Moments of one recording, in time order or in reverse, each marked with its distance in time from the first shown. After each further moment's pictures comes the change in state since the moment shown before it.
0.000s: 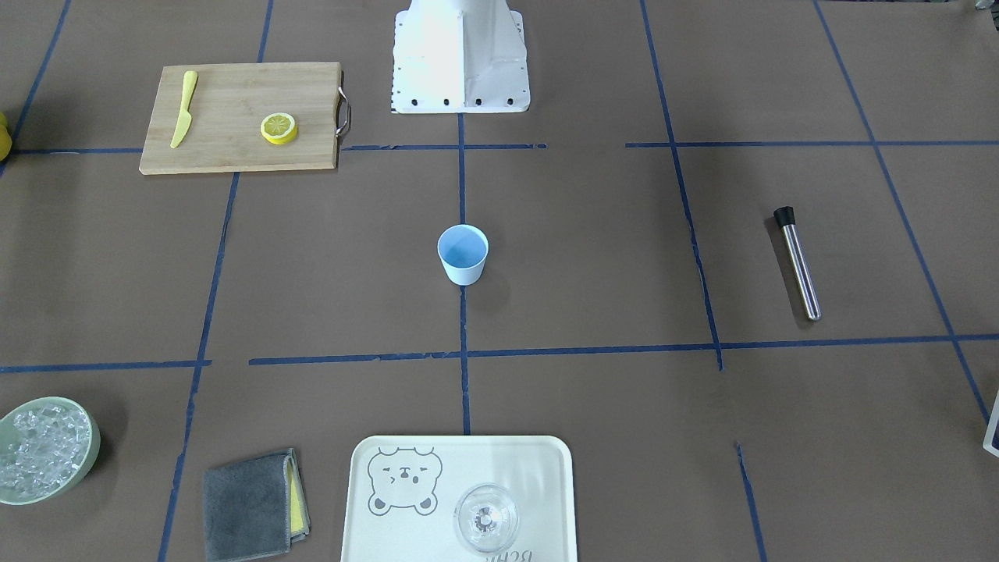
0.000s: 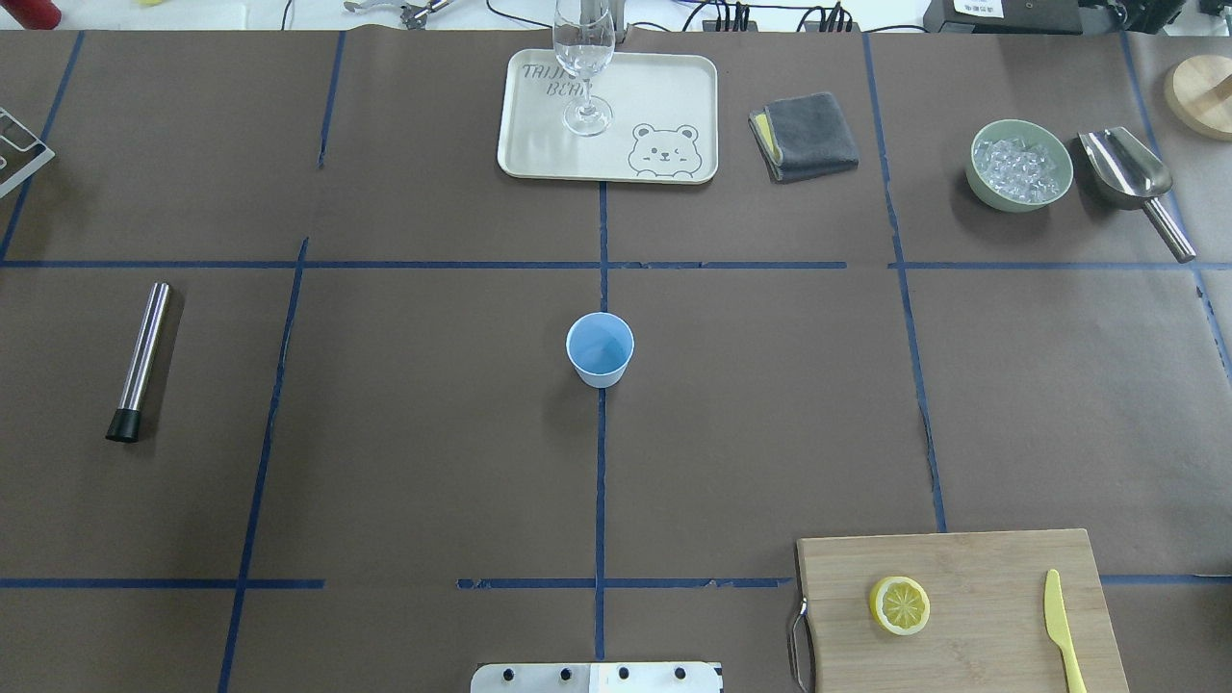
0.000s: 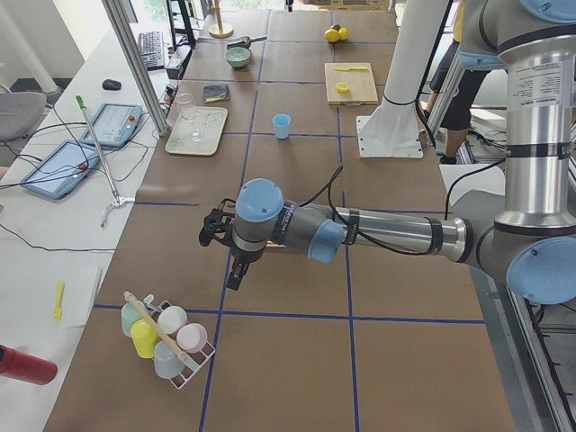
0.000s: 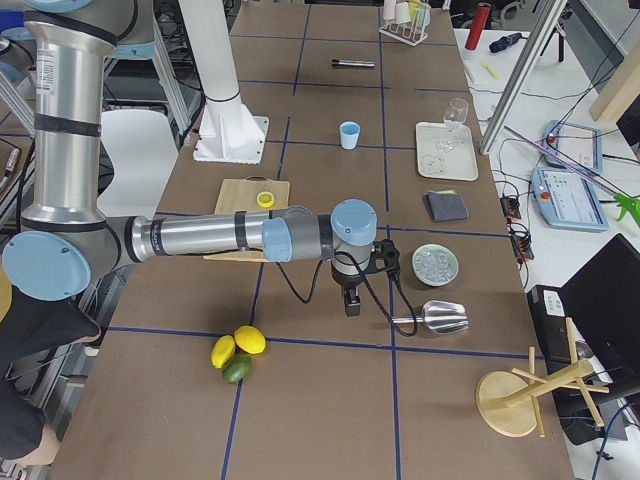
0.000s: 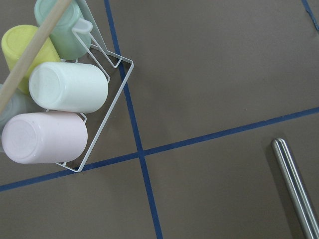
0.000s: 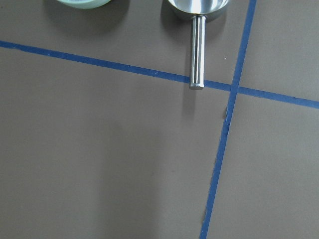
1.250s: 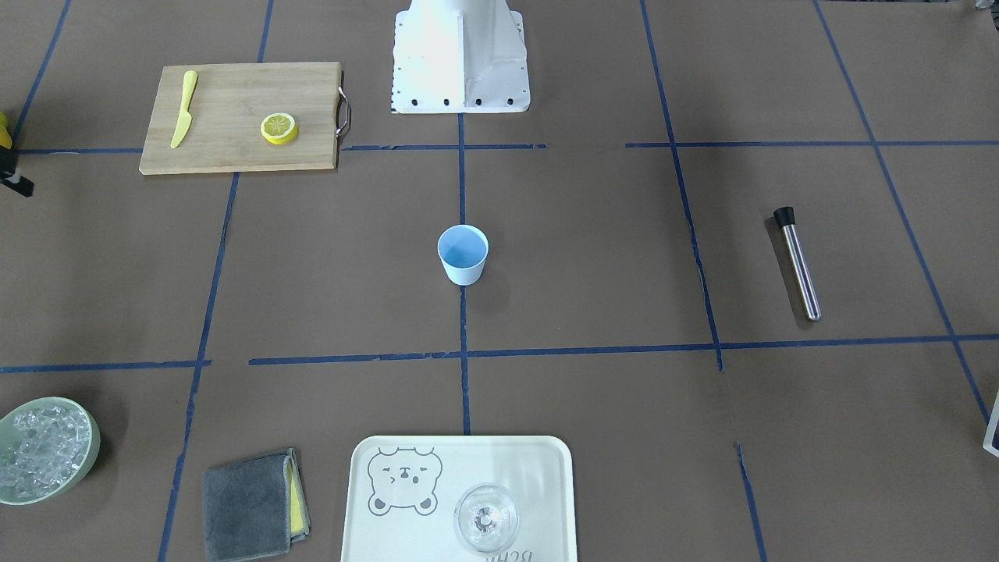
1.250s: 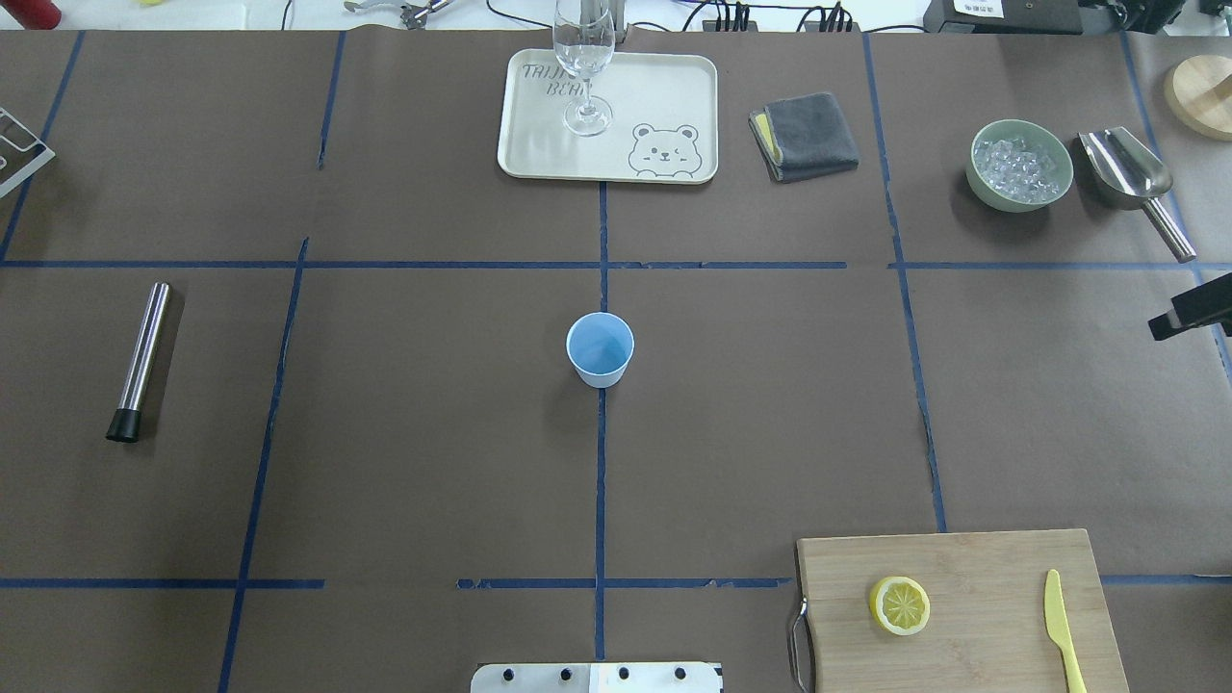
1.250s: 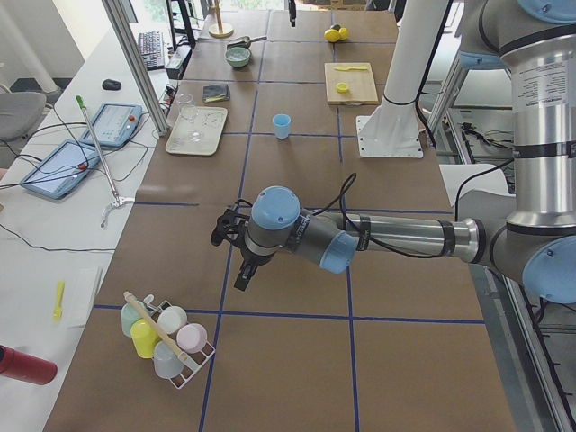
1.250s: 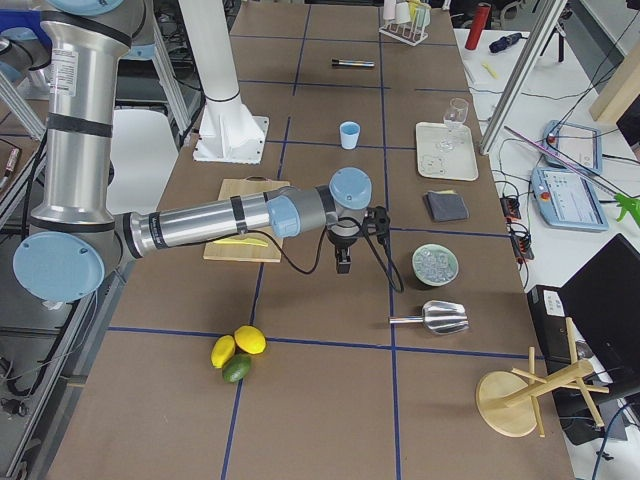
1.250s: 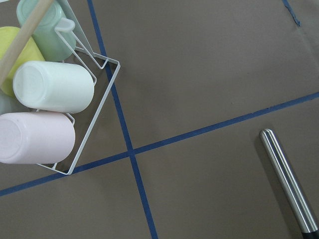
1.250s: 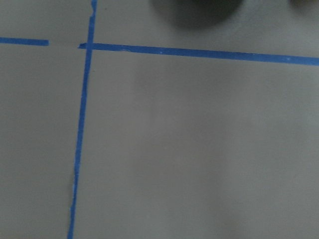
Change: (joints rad) left arm 0.008 0.072 -0.003 -0.149 -0.024 0.007; right arm -0.312 -0.027 0.155 0.245 0.039 0.561
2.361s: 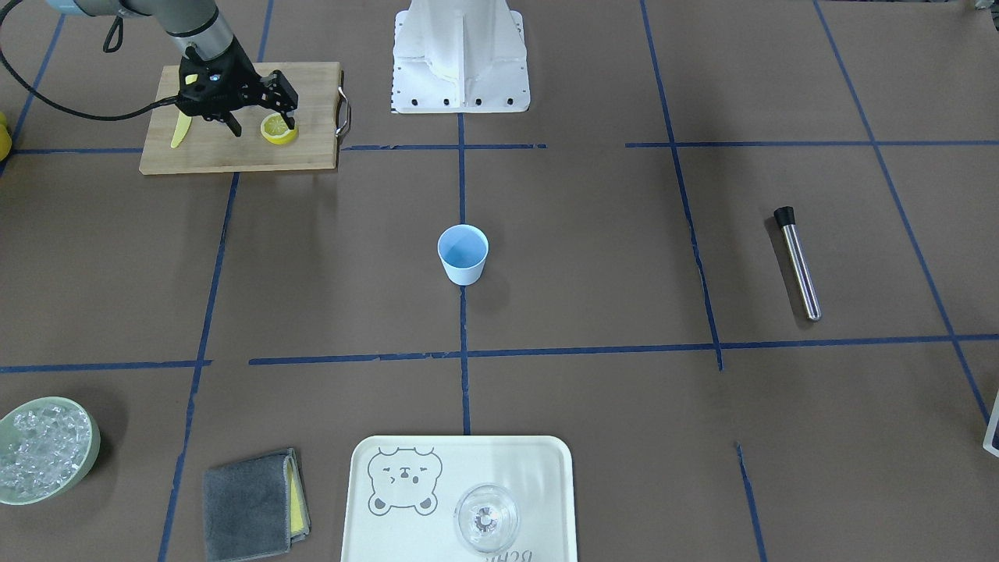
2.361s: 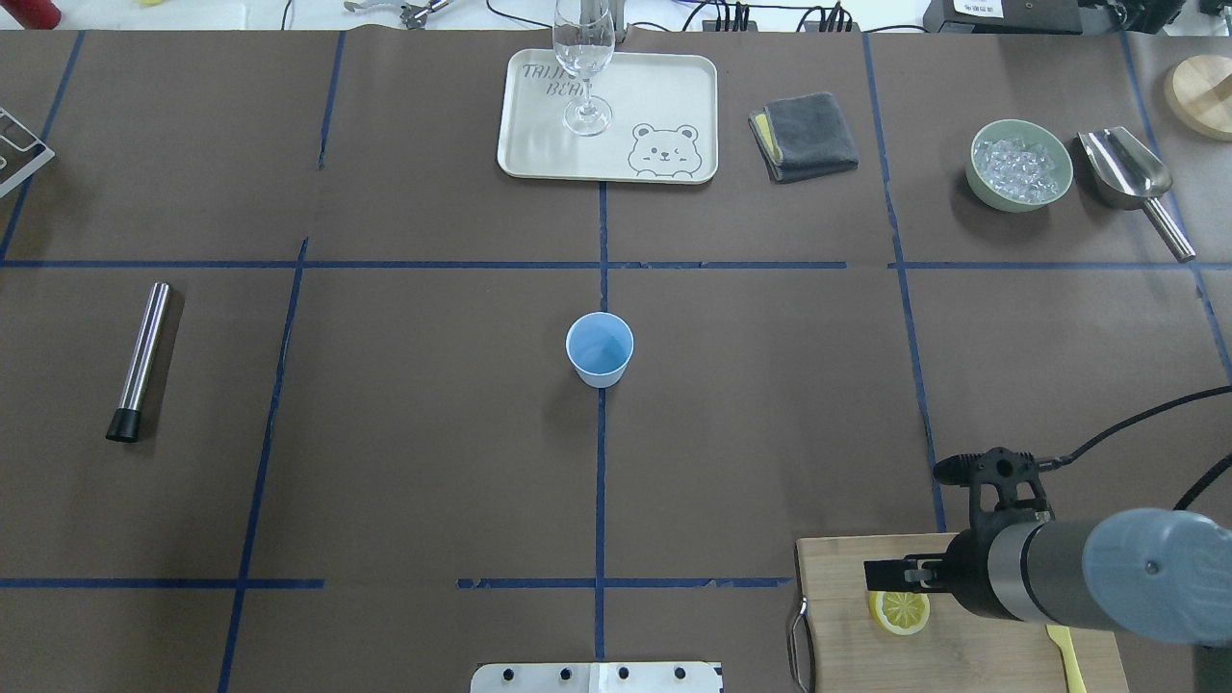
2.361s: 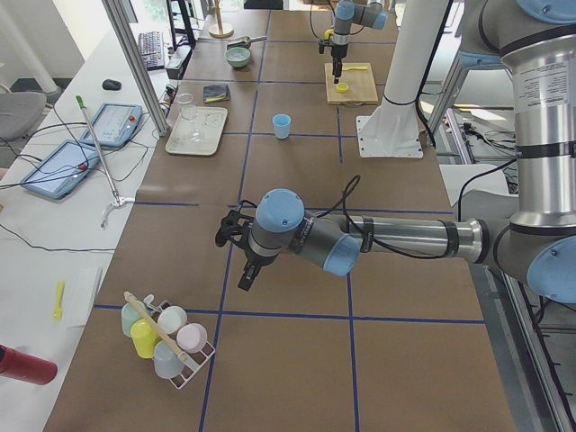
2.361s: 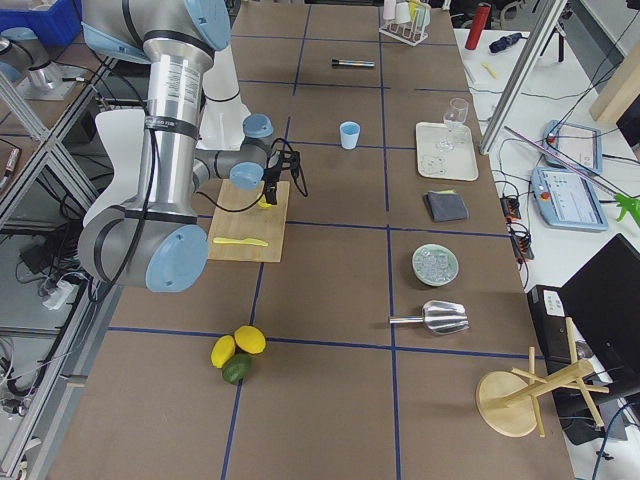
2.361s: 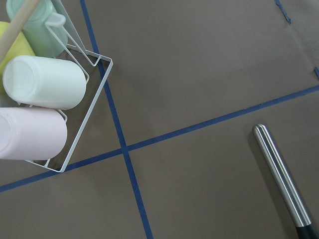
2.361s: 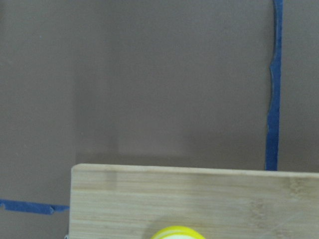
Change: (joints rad) left arm 0.003 0.009 -0.003 -0.008 -0.012 -0.008; right arm -0.980 -0.072 0.226 0.232 -0.767 0.900
